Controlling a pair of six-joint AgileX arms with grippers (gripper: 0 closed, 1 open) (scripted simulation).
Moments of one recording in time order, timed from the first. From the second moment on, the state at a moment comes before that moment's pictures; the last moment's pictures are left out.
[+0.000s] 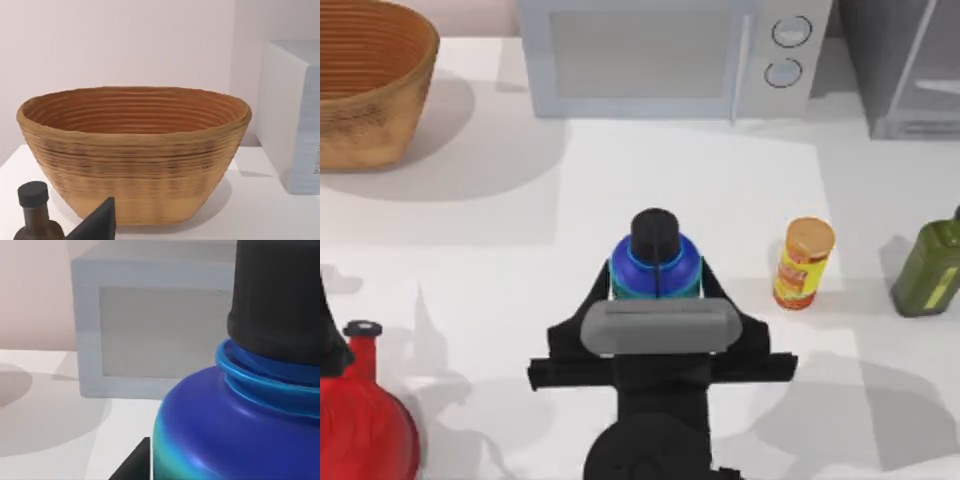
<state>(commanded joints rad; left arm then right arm) 0.00 0.00 0.00 0.00 0.00 0.00 1.31 1.87 0.77 0.97 1.33 0.12</state>
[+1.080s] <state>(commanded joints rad) 0.00 0.00 0.00 0.00 0.00 0.00 1.36 2.21 0.90 1.25 1.38 0.07</state>
